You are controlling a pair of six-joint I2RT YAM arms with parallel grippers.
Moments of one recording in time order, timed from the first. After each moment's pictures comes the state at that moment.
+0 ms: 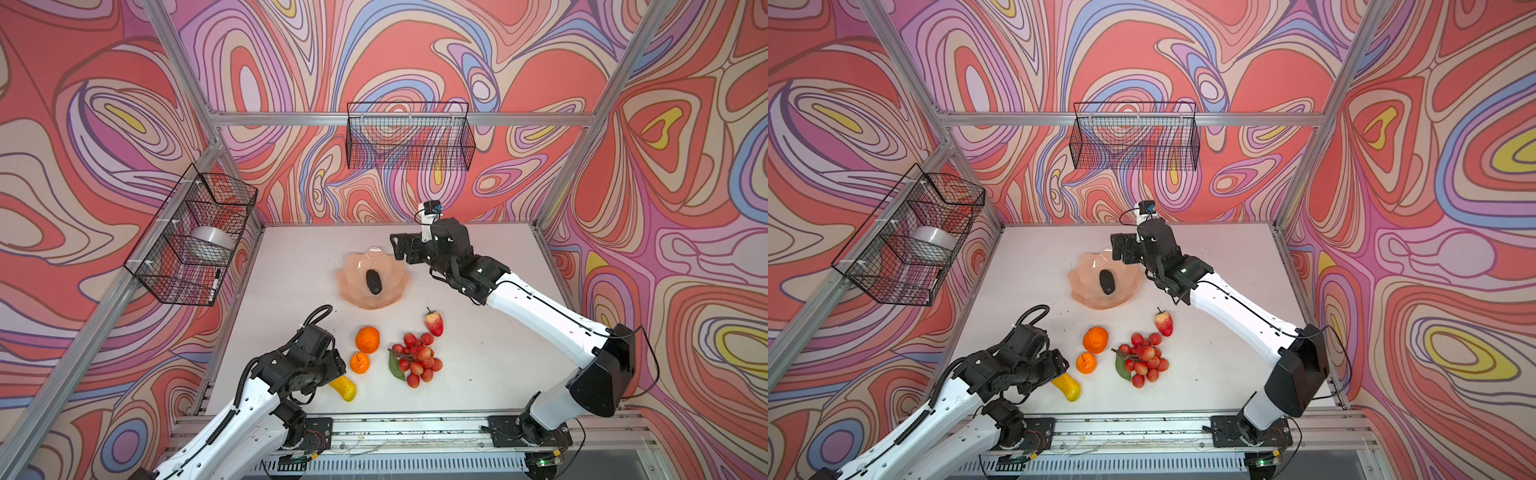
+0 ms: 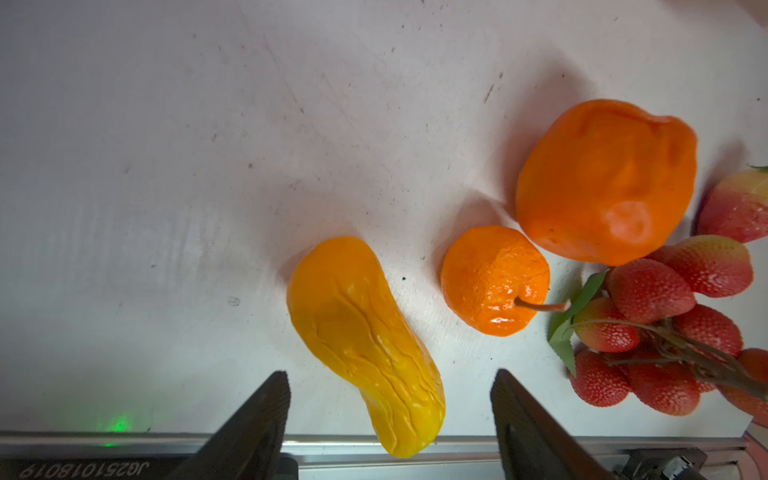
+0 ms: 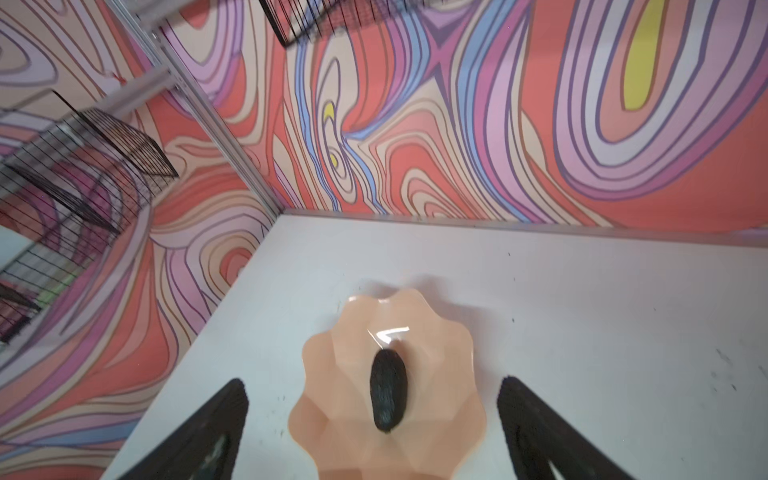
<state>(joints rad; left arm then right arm) -0.56 0.74 0.53 -0.97 0.04 -1.04 0.72 1.55 1.41 -0.26 0.19 0.41</state>
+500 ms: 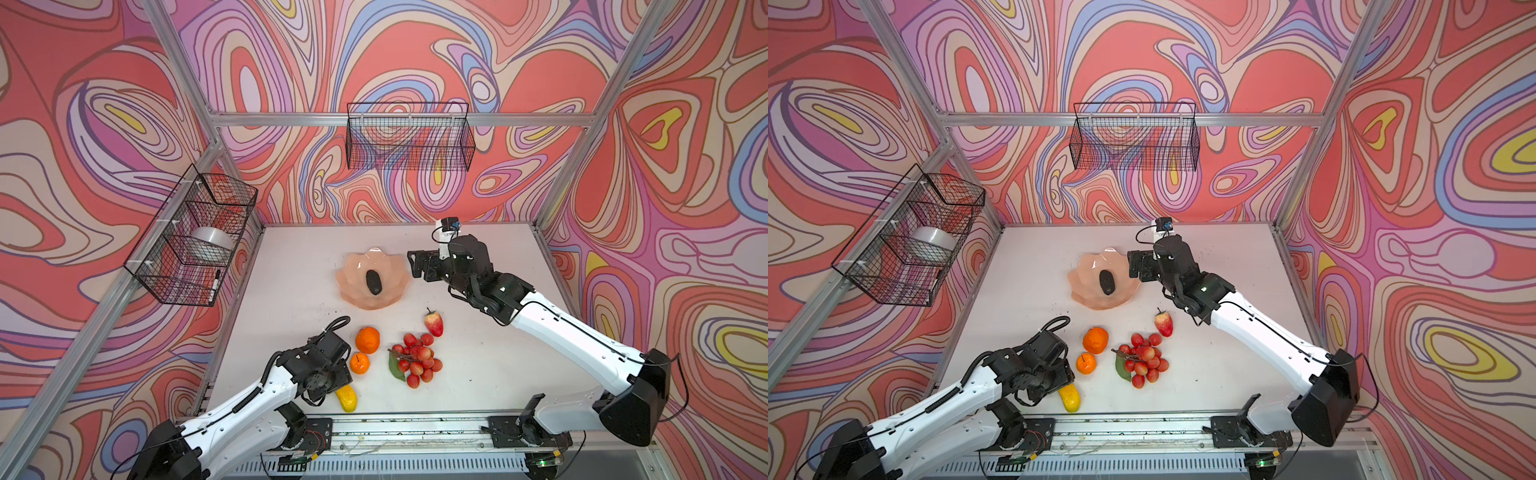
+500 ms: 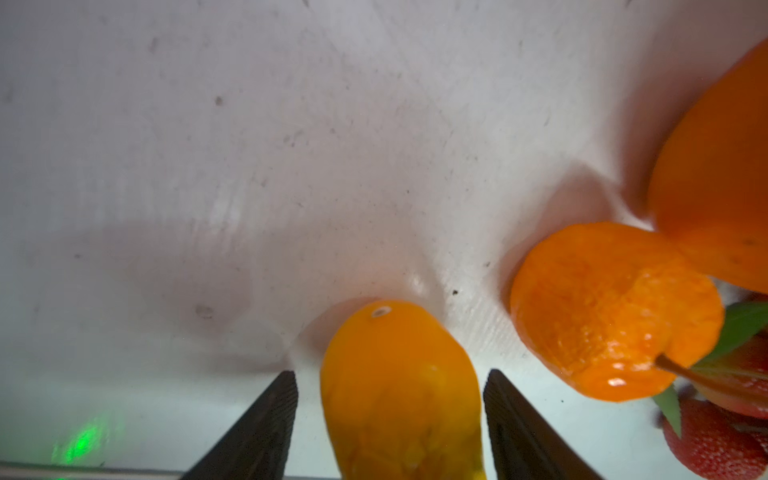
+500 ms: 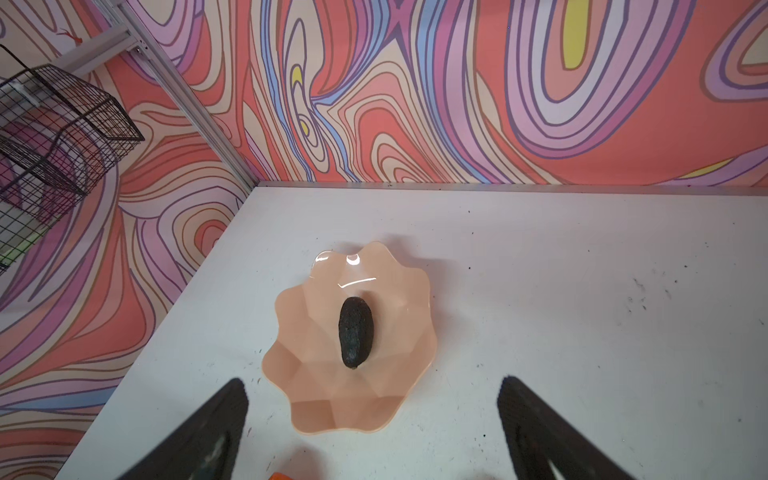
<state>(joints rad) -0.67 0.89 0.44 -0.86 0.00 -1.14 0.72 1.37 1.29 -0.32 0.24 0.42</state>
